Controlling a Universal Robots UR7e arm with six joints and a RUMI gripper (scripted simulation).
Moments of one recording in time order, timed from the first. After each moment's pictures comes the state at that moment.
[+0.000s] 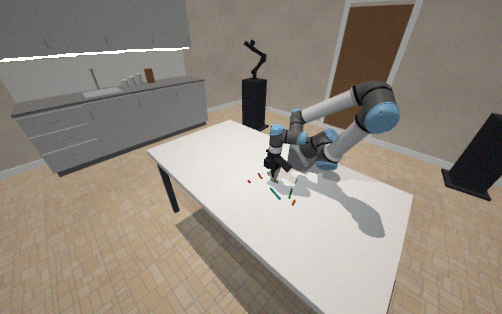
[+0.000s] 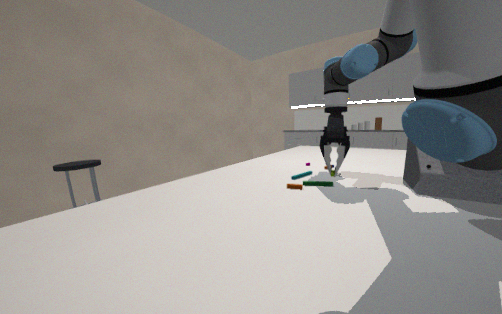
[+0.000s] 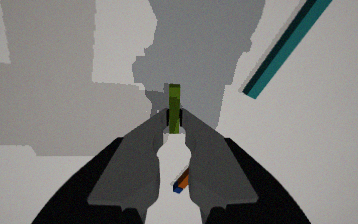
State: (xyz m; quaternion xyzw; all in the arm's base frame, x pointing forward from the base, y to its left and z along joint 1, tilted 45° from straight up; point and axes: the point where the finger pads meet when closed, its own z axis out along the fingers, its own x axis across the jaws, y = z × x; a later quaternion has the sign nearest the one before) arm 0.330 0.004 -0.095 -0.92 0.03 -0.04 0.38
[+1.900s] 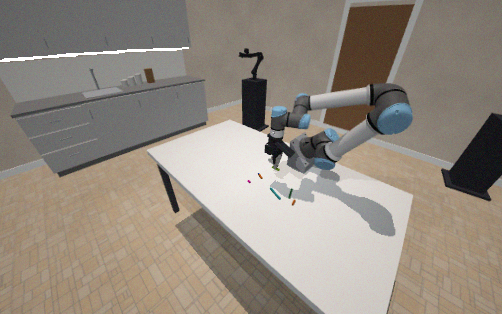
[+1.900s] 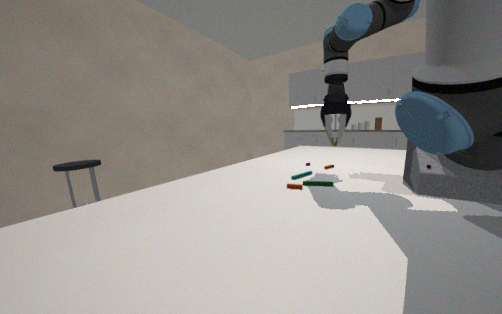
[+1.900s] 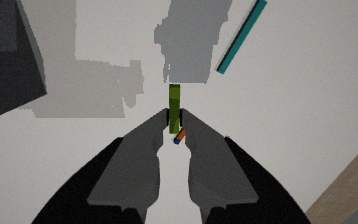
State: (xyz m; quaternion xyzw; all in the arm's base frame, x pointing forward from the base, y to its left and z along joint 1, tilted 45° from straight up) arm 0.320 -0.066 -0.024 -0.92 0.03 -0.04 0.38
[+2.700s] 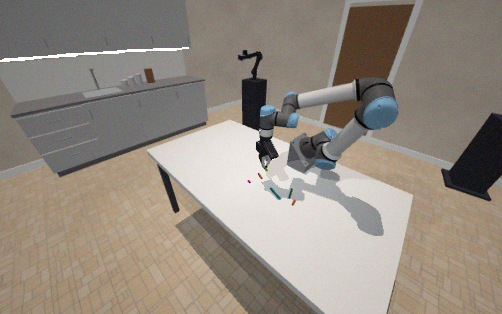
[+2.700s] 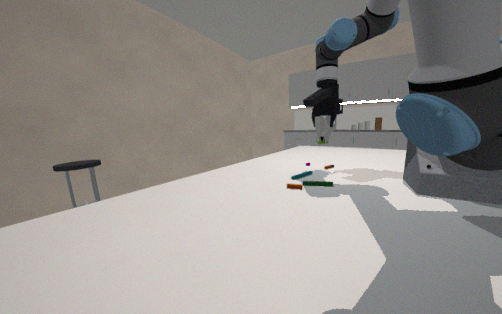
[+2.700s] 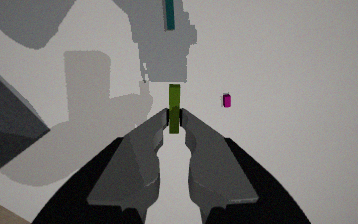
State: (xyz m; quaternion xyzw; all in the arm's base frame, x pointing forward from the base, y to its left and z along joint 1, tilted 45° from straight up) arm 0.359 -0.106 -0.057 -0.89 0.25 0.05 0.38
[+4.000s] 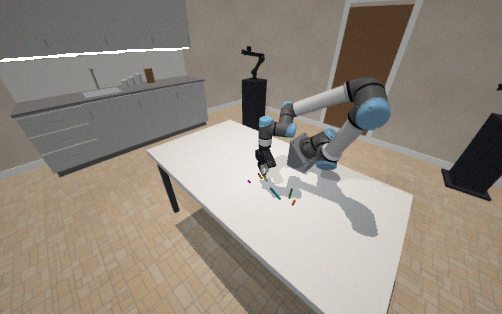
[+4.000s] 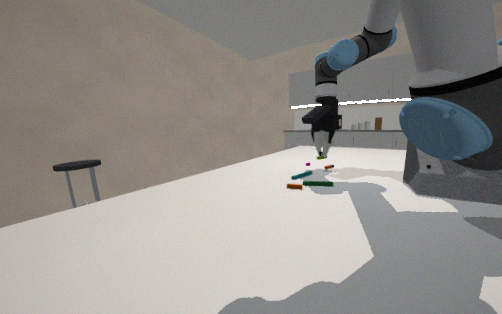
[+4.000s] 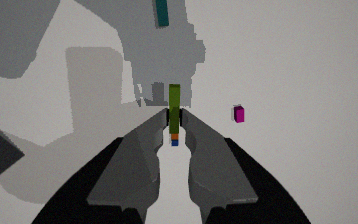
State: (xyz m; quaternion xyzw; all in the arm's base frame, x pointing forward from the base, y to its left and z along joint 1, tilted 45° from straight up) arm 0.367 -0.068 -0.099 -0.88 0.27 0.06 0.38
